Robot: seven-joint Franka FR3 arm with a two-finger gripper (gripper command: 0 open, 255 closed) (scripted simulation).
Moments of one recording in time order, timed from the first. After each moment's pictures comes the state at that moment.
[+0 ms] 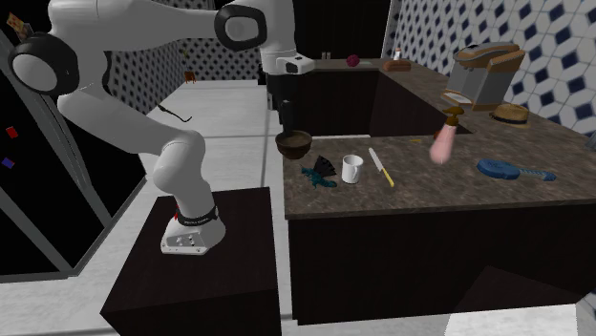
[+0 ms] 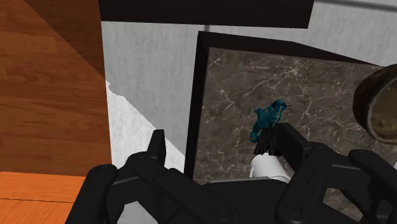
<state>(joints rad) -0.02 -0.83 0.00 -2.45 -0.02 1.67 -0.08</state>
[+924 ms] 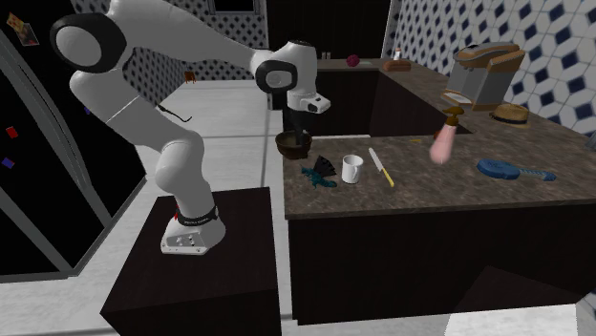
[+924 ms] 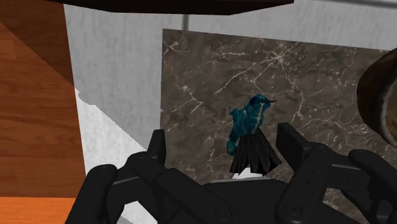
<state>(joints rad) 0.05 -0.56 0.11 -2.57 0.09 2.03 0.05</state>
